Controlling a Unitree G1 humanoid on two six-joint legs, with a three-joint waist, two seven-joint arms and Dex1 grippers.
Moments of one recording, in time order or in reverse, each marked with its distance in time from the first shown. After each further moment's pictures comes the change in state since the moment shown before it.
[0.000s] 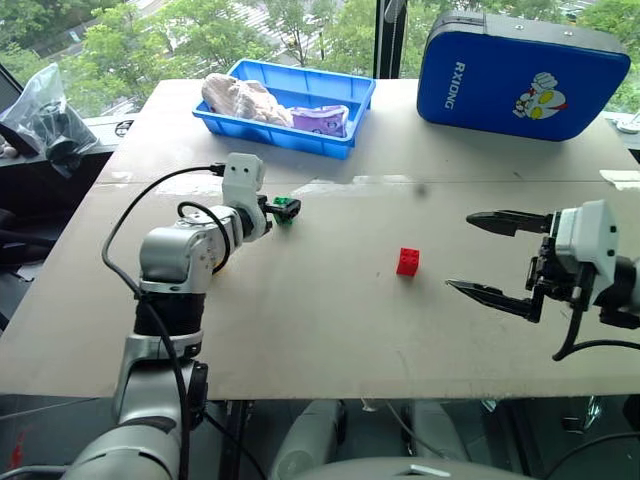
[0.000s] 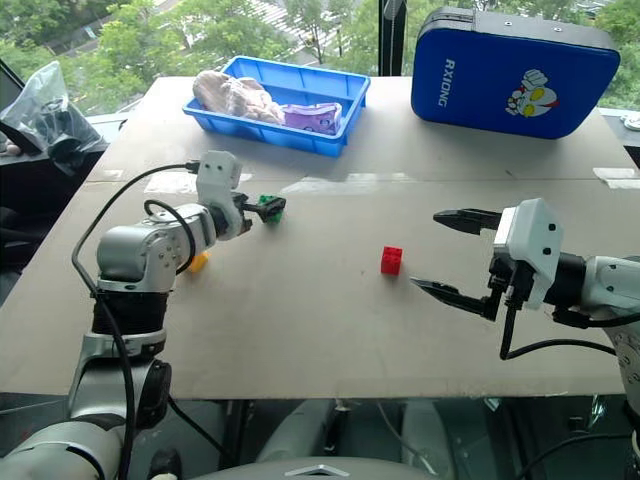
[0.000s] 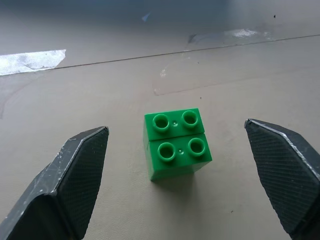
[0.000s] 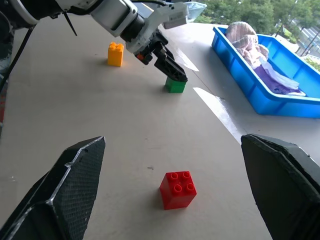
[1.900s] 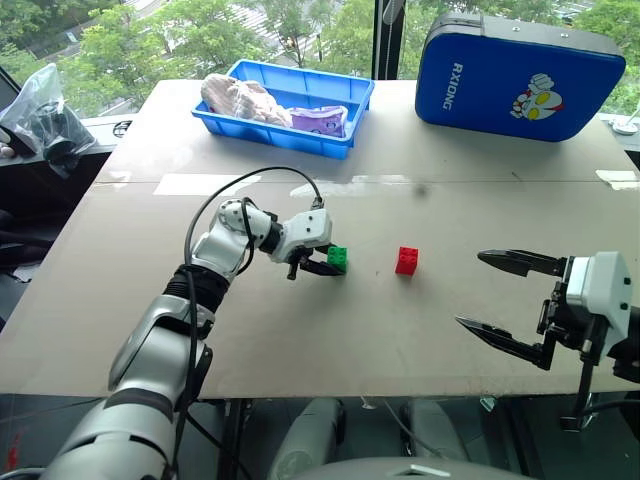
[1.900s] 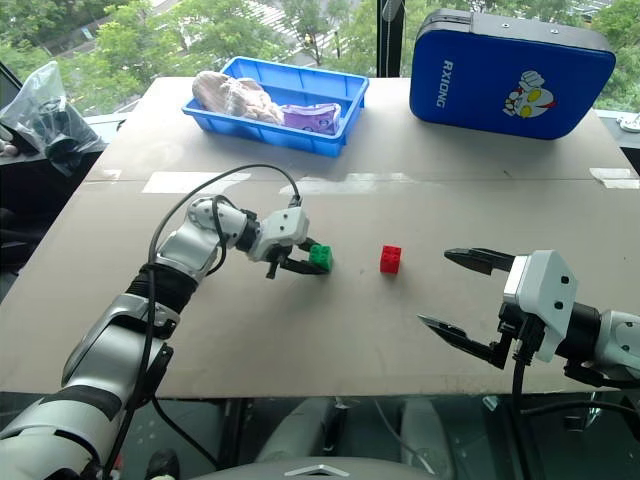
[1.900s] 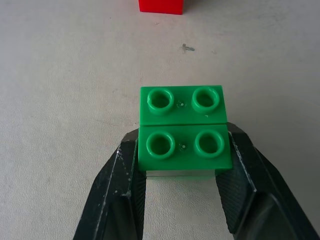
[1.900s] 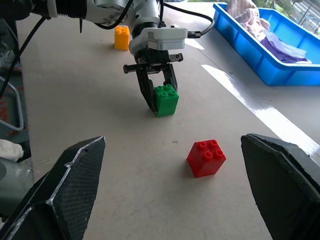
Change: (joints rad) left arm -0.171 0.088 -0.424 0.554 0.375 -1.046 -1.248; right arm 0.338 -0.046 -0.062 -0.117 0.077 -0.119 -0.105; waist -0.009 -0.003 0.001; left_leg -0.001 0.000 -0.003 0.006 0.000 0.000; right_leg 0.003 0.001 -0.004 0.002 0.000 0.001
